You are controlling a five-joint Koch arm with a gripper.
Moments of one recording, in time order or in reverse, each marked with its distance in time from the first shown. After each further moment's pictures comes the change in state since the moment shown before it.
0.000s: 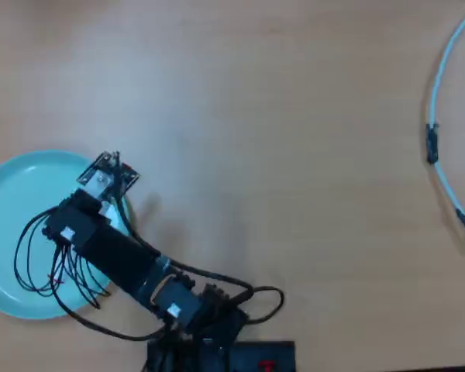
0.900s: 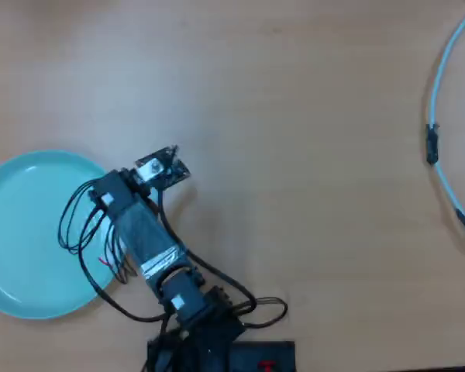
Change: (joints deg) arm 17.5 0.3 13.5 1.1 -12.8
